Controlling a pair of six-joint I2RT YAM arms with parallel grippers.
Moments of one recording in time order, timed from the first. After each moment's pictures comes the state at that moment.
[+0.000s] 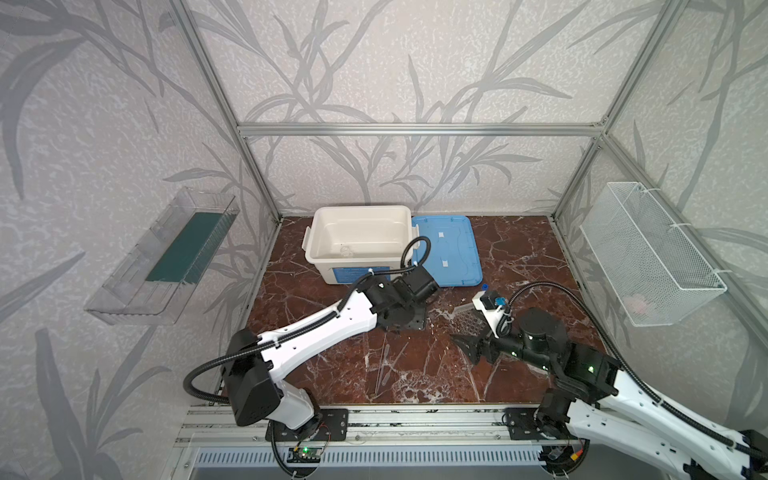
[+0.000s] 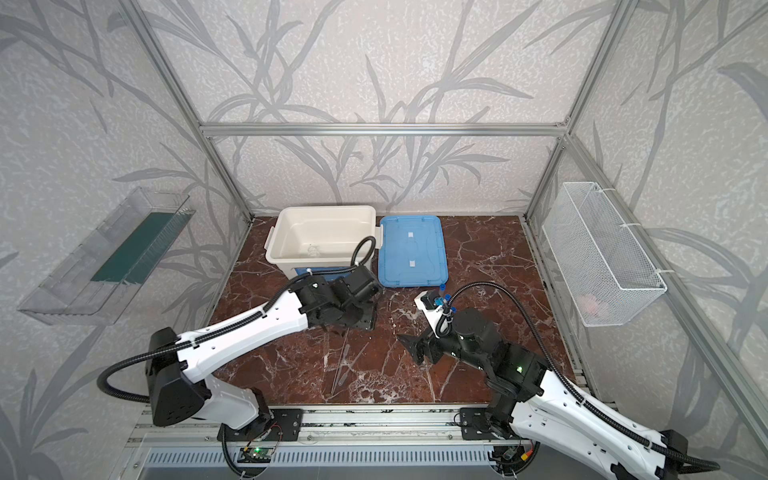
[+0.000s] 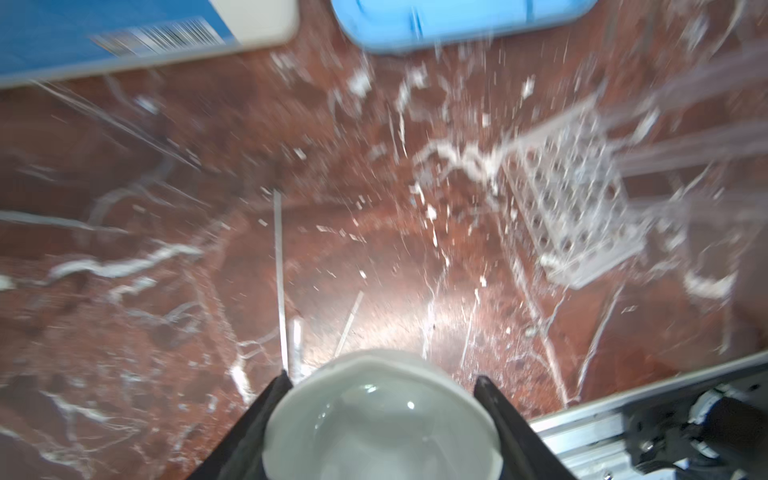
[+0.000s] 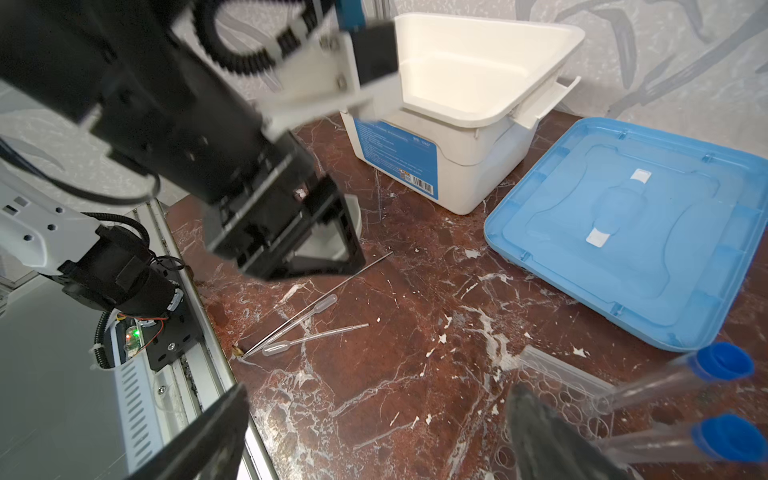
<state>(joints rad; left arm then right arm) -0.88 1.46 1.38 -1.06 -0.18 -0.73 0.92 0.72 0.71 -0.42 -0.03 0.20</state>
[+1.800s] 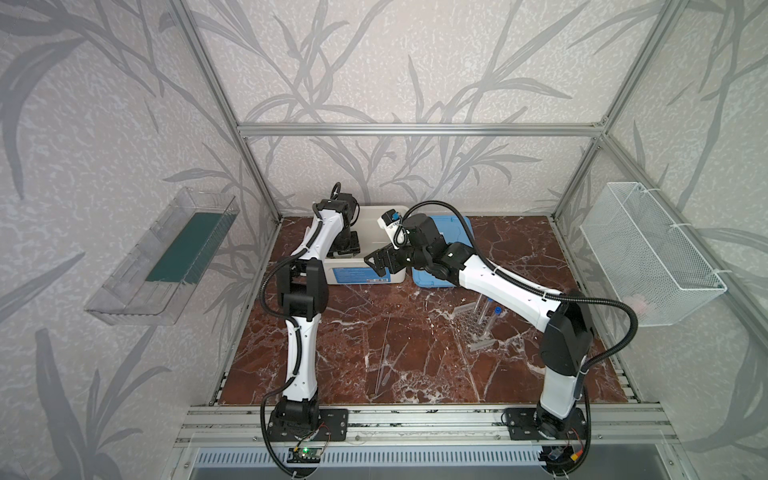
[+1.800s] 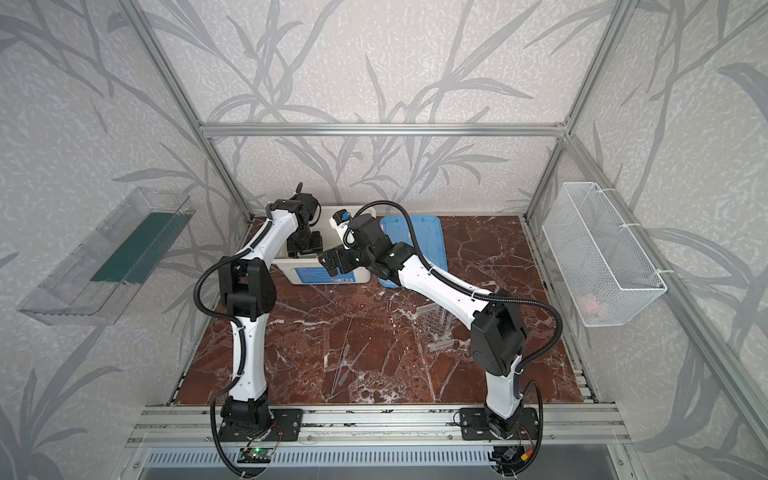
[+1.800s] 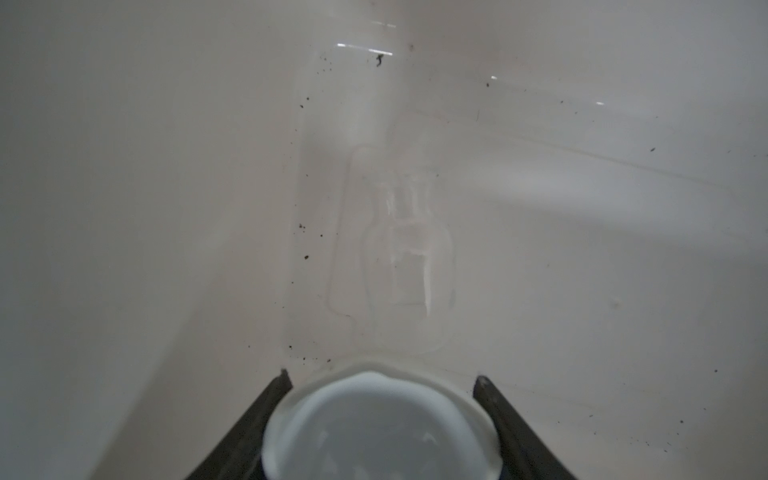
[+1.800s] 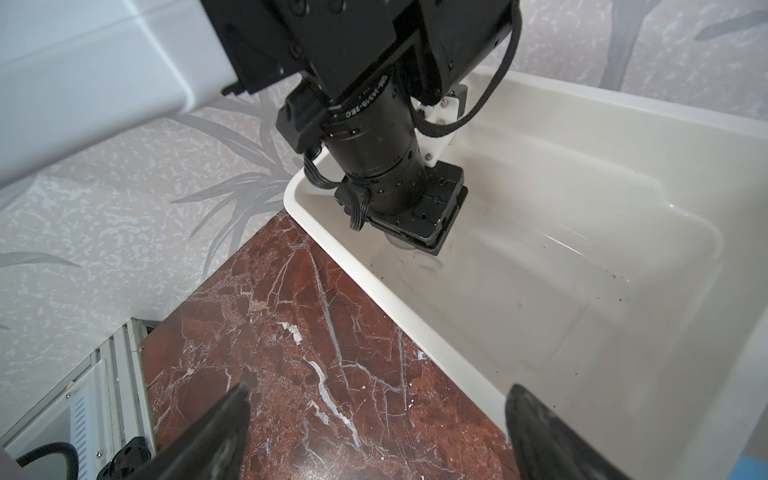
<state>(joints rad) -0.13 2.31 2.18 -1.28 -0.13 -0.36 0.81 1.88 1.70 -0.33 -0.19 0.26</state>
